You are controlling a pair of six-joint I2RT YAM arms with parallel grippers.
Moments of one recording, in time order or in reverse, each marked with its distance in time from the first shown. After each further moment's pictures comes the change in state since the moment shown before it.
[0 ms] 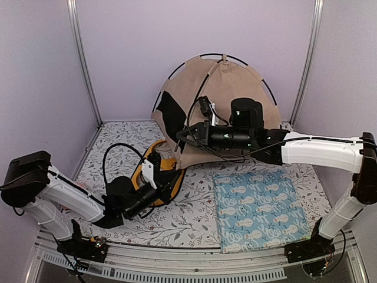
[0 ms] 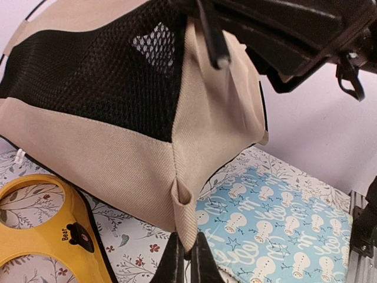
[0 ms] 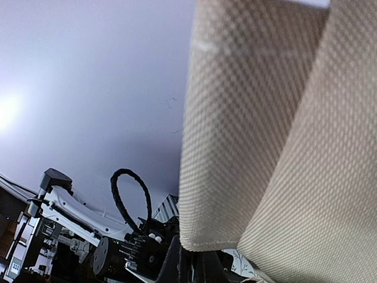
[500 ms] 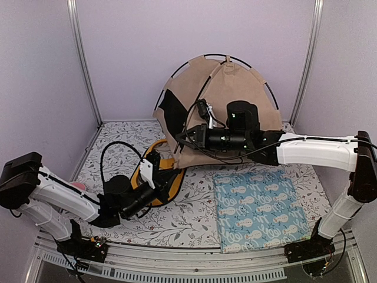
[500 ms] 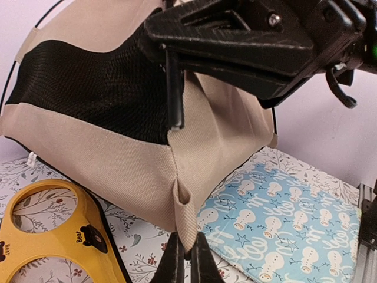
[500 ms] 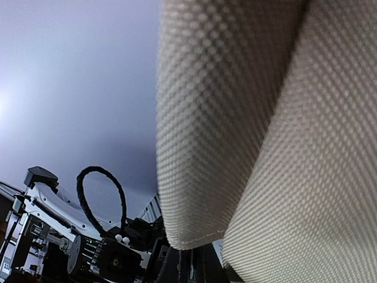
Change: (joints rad) left arm -0.013 -0.073 0.000 -0.094 -0.036 0.050; right arm -0.004 0.037 0.005 0.006 0.022 -0.036
